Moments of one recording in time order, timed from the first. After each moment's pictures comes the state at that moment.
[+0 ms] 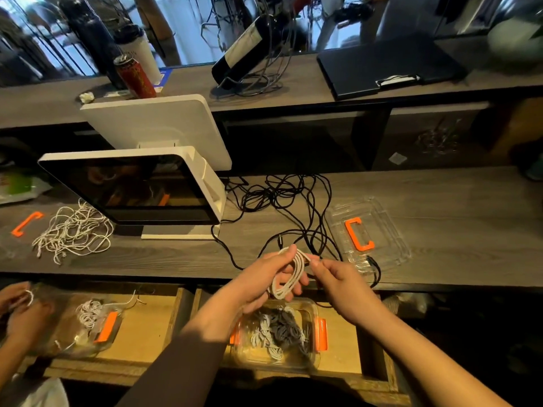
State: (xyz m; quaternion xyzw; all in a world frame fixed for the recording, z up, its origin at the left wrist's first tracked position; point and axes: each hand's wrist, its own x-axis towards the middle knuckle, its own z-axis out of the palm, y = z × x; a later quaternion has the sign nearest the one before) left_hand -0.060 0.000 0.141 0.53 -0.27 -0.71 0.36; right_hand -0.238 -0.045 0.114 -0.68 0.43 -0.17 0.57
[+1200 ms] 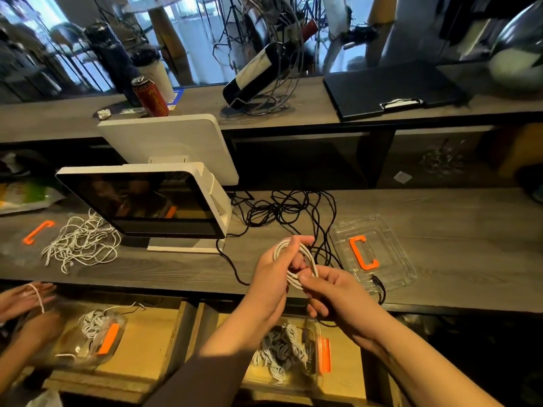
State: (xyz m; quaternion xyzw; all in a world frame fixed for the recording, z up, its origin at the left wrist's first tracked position) left_hand -0.093 -0.012 0.172 0.57 -0.24 -0.53 0.58; right_hand -0.226 -0.049 0.153 -0.45 0.30 -0.20 0.82
